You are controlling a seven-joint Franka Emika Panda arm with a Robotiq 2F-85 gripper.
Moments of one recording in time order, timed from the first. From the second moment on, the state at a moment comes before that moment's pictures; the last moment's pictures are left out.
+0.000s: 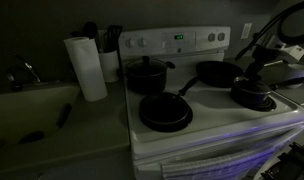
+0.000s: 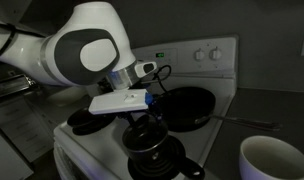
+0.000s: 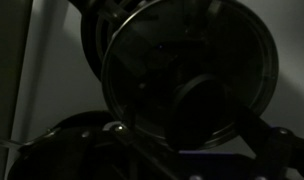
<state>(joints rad) -0.05 -0.29 -0.11 -2.61 -0.05 2.49 -0.32</state>
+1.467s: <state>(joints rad) -0.04 -0.34 -0.18 -2.63 0.01 2.50 -0.29</state>
